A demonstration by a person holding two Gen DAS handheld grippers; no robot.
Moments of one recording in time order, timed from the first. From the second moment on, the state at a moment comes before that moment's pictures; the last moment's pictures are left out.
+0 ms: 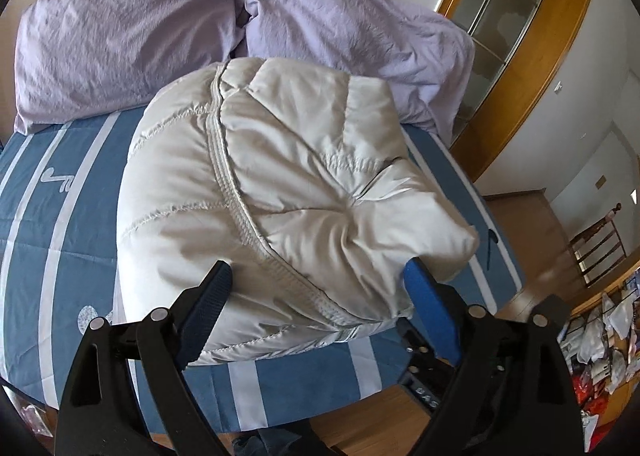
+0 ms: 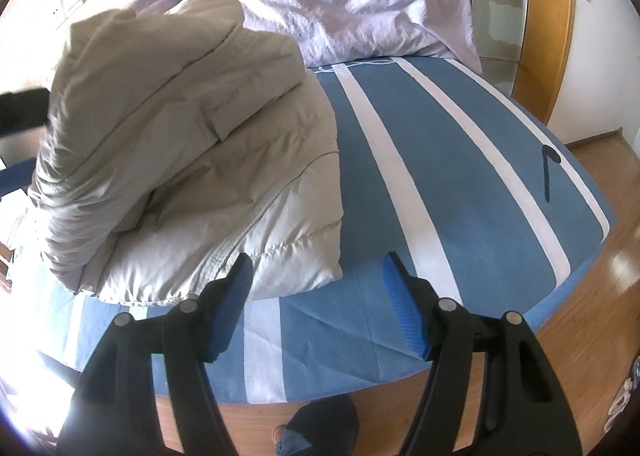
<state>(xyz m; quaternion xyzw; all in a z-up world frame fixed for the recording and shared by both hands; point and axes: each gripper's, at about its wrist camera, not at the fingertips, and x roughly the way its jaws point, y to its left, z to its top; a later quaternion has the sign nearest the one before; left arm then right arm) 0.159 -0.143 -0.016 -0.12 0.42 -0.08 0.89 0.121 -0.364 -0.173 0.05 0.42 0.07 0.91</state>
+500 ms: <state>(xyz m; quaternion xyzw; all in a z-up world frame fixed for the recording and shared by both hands) 0.186 -0.169 -0.059 -0.08 0.46 -0.09 0.88 0.128 -0.394 -0.169 0.06 0.42 0.03 0.90</state>
